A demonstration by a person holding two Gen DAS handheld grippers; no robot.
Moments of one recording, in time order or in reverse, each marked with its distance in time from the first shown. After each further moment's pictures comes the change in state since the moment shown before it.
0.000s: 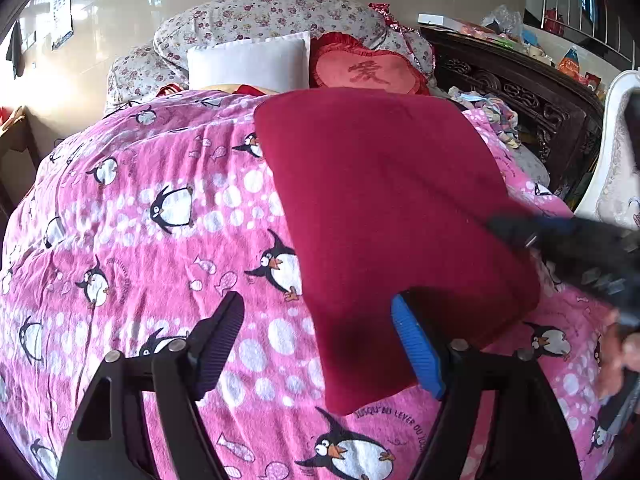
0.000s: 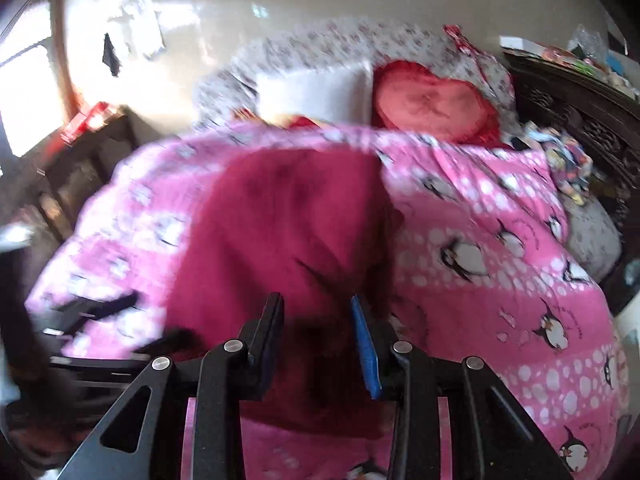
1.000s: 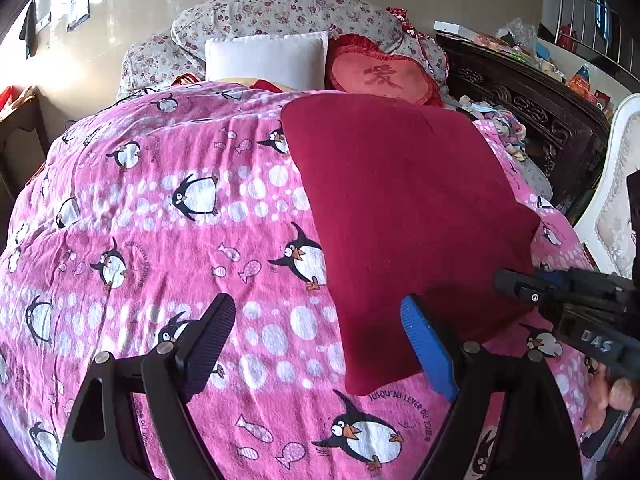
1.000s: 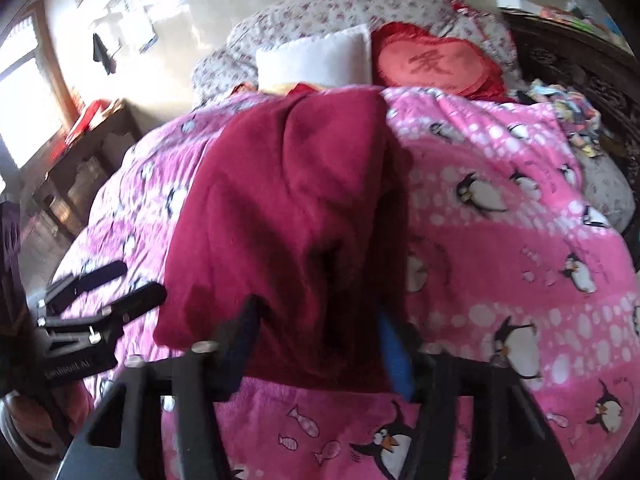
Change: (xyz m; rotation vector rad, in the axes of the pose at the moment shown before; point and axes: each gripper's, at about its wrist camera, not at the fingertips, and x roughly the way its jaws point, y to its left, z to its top) left arm -0.014 0.017 -0.002 -0.066 0.007 -0.006; right arm -0.009 0.010 -0.025 0.007 0.042 0.093
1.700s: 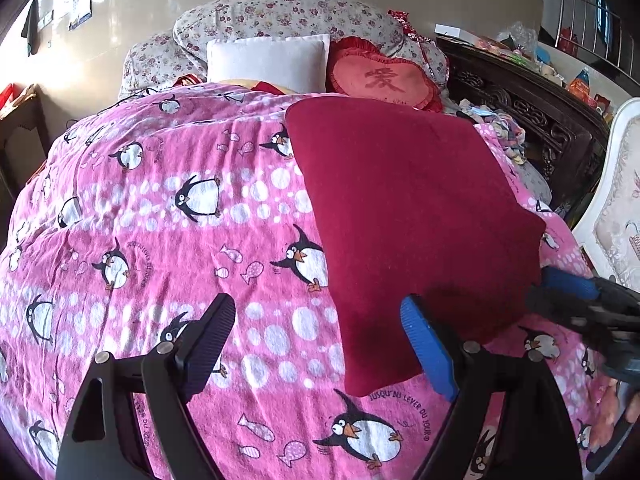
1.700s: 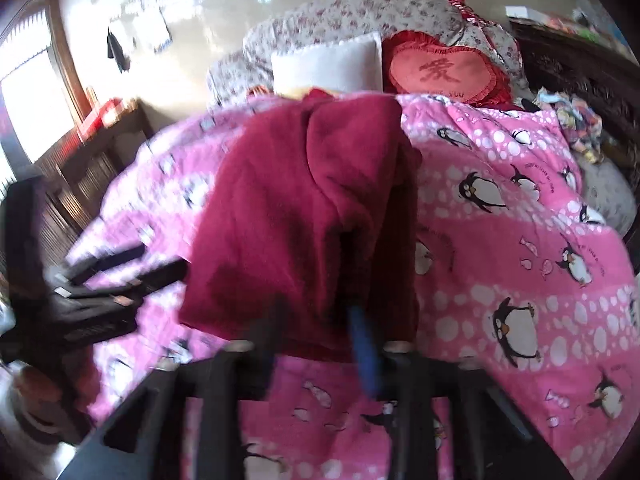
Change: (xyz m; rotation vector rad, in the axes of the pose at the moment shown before) left arm -0.003 0.004 0.001 -0.011 -0.009 -0.005; right arm -0.037 -0.001 -0.010 0.066 -0.094 0.053
